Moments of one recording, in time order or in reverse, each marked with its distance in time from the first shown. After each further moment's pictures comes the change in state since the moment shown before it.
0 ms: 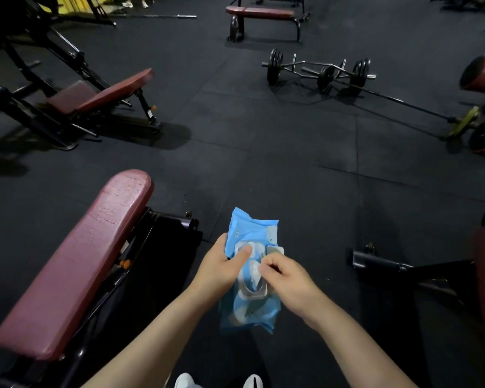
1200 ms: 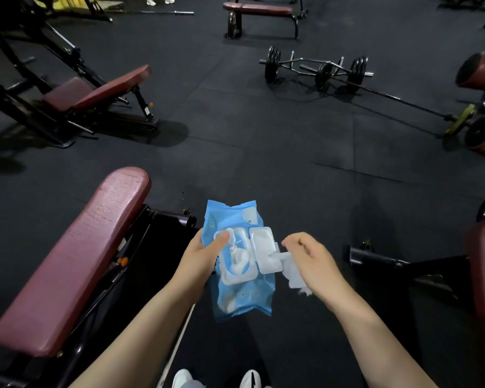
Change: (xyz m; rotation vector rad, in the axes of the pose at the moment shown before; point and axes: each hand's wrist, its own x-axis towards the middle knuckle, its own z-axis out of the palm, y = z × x) left_hand 0.003 -0.010 -0.022 -0.343 0.008 -0.077; right_hand -0.001 0.006 -0.041 -0.024 0.210 0.043
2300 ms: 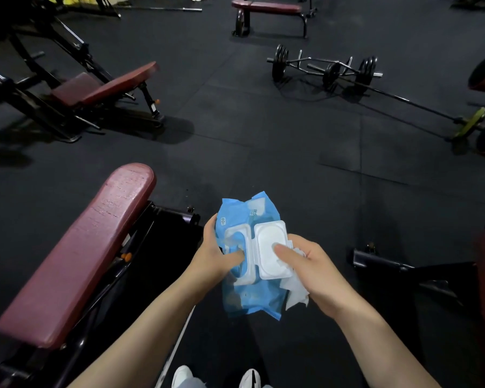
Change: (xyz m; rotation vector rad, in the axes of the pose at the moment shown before) left_hand 0.000 0.000 0.004 0.261 -0.008 0.008; right_hand -0.012 -0.025 0.010 0.376 -0.262 -0.045
